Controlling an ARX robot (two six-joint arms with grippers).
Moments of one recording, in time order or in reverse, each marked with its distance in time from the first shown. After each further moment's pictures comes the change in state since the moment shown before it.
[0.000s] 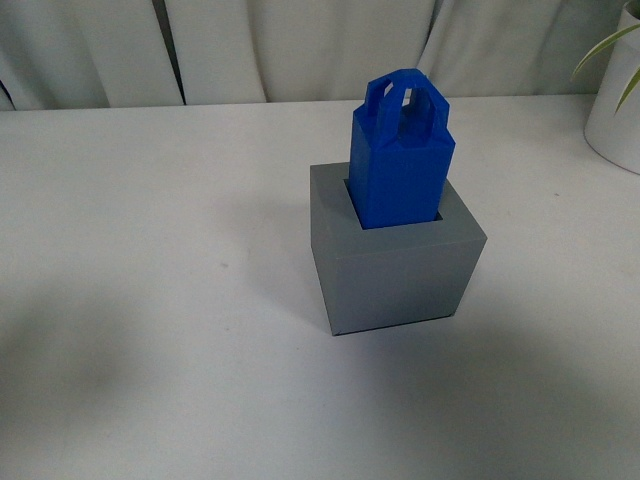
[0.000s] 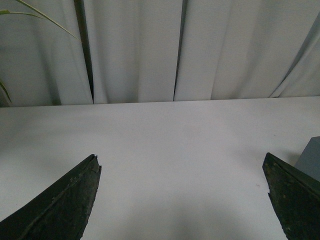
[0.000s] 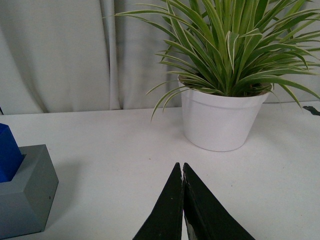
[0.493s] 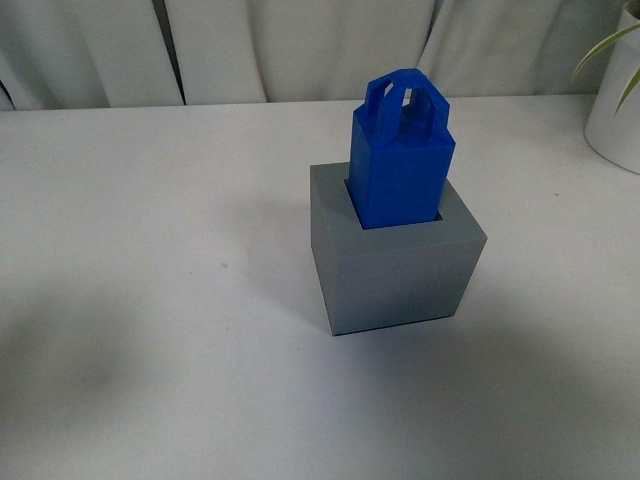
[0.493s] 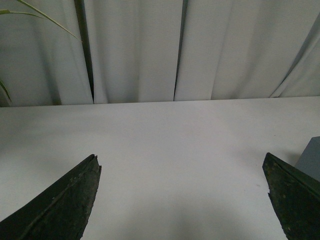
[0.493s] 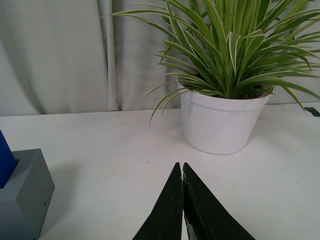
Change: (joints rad) left arm 0.000 0.000 0.000 0.000 0.000 0.000; right arm 0.000 0.156 0.000 0.156 0.000 0.000
